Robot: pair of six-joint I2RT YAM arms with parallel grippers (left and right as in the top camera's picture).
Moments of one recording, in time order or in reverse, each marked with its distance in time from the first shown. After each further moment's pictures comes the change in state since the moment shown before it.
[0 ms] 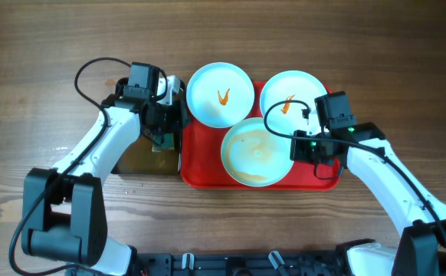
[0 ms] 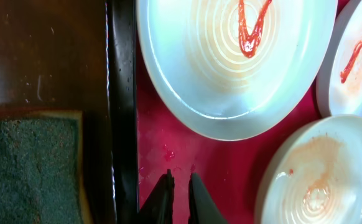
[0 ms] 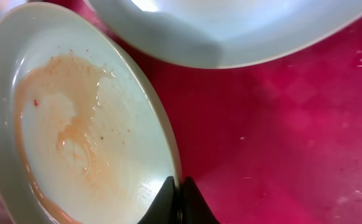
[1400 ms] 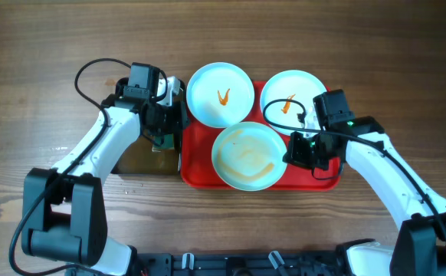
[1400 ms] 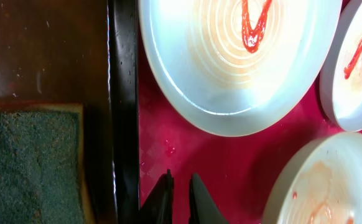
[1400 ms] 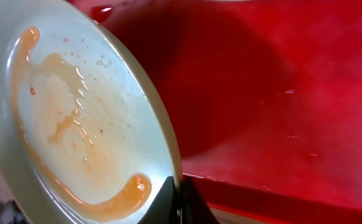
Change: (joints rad) left arm 0.000 0.000 0.000 -0.014 0.000 0.000; right arm 0.000 0.033 0.048 -0.112 -0.142 0.058
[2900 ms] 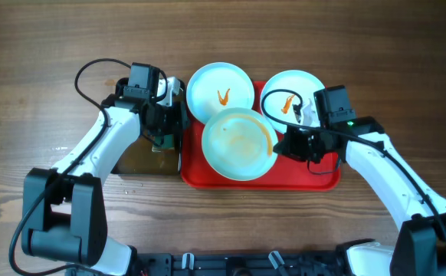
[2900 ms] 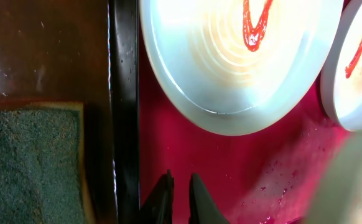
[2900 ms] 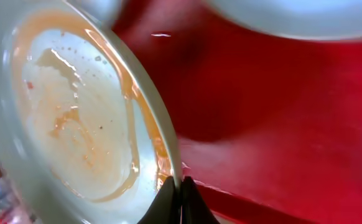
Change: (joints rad) left arm 0.000 0.000 0.000 -0.004 0.000 0.000; right arm 0.001 -0.002 0.004 0.091 -0.090 0.045
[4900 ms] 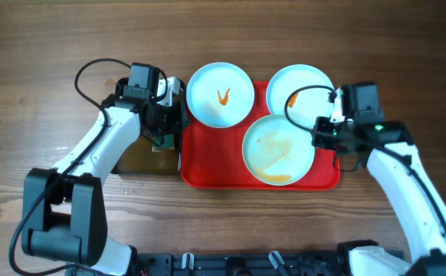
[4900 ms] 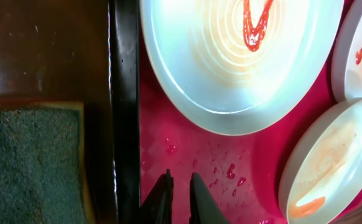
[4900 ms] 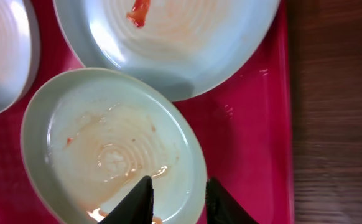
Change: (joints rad) left arm 0.000 0.000 0.000 0.000 -0.001 0.000; right arm -0.135 -0.115 0.047 -0.051 0.346 -0.205
